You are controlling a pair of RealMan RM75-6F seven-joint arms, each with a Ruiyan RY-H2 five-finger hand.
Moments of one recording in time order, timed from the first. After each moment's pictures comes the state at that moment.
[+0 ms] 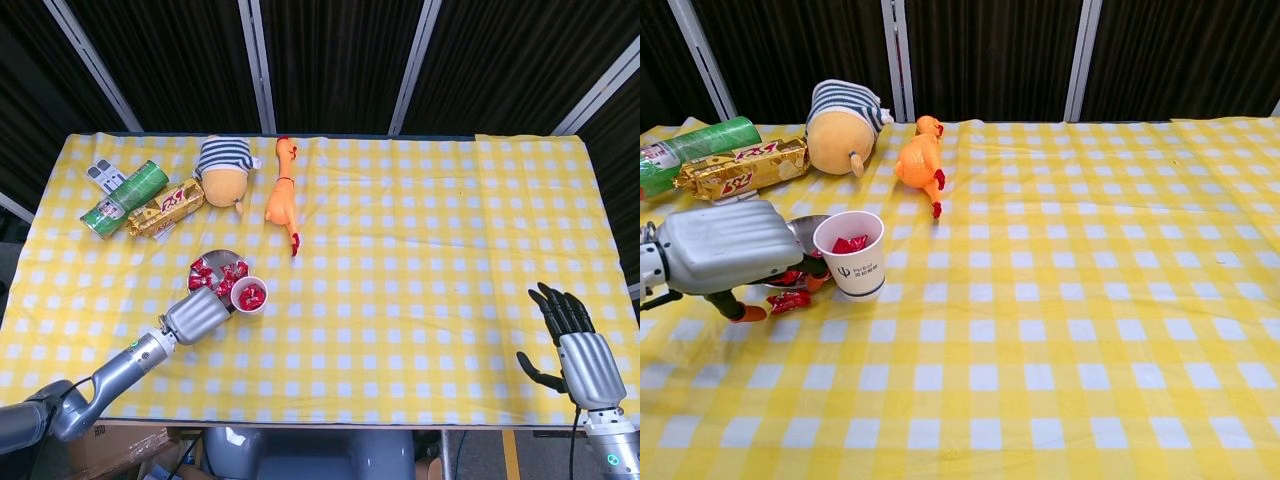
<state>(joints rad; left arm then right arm) -0.71 -1.50 0.11 -1.25 1.64 0.99 0.45 0.10 -1.07 0.02 -1.67 -1.60 1.48 0.18</state>
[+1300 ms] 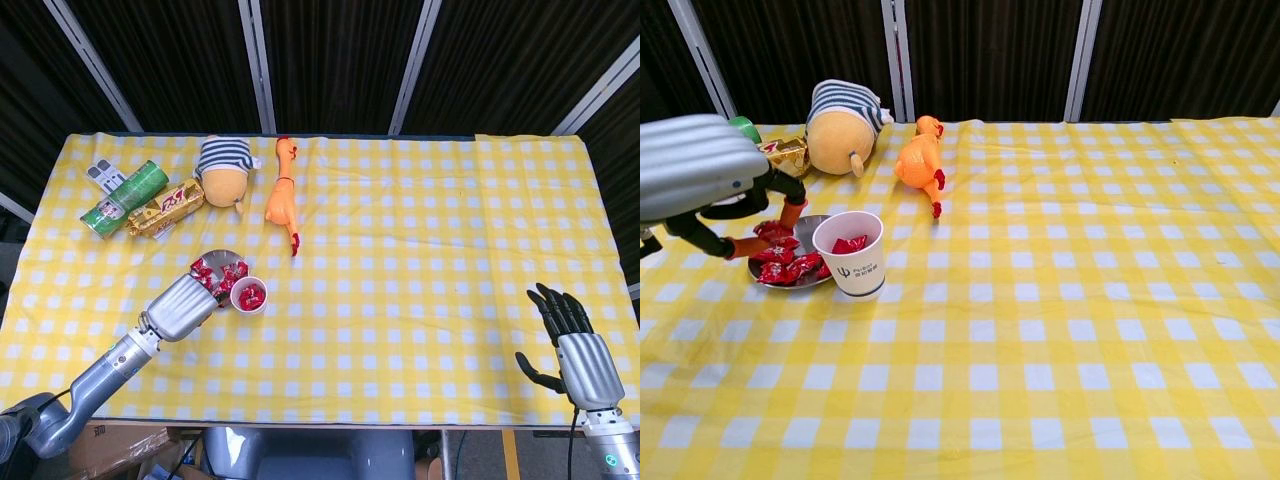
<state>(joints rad) -0.65 -1.36 0.02 -1.48 1.64 1.16 0.38 0.10 -1.07 0.02 -1.67 -1.60 1.48 0.17</state>
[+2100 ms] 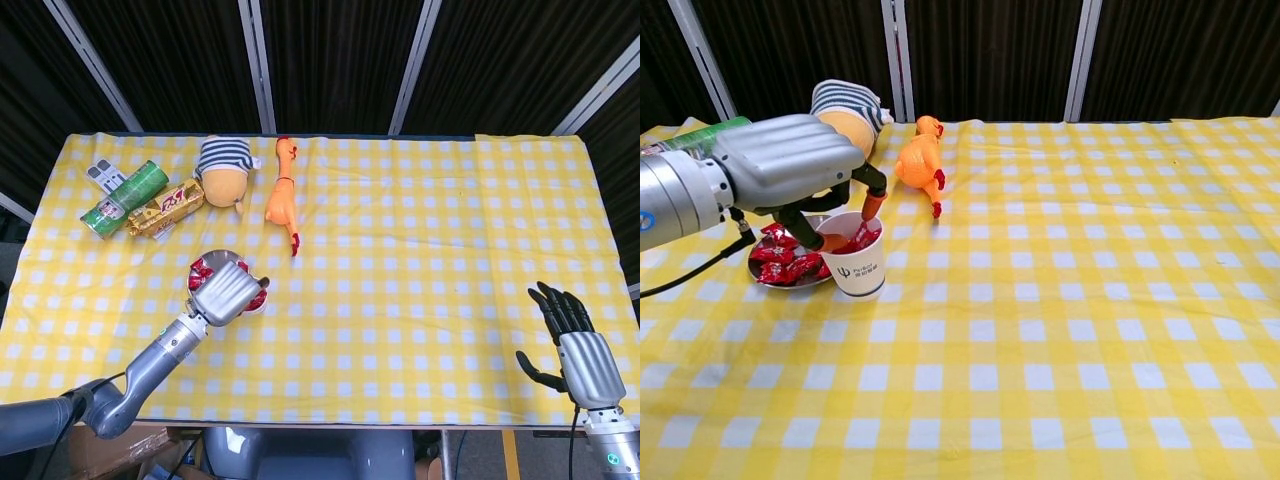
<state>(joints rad) -0.75 -1.49 -0.10 -1.53 1.41 0.99 0.62 0.10 -1.07 0.02 -1.67 -1.60 1.49 0.19</state>
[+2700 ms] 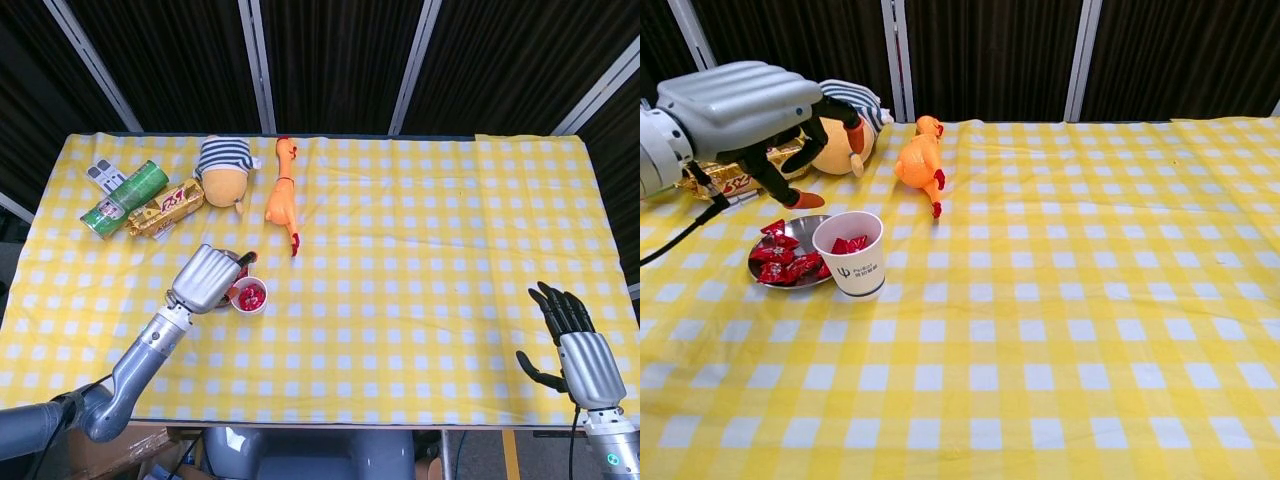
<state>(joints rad) -0.70 -1.45 -0.15 -1.59 1.35 1.12 0.56 0.10 -1.07 0.02 -1.67 -1.60 1.49 0.19</state>
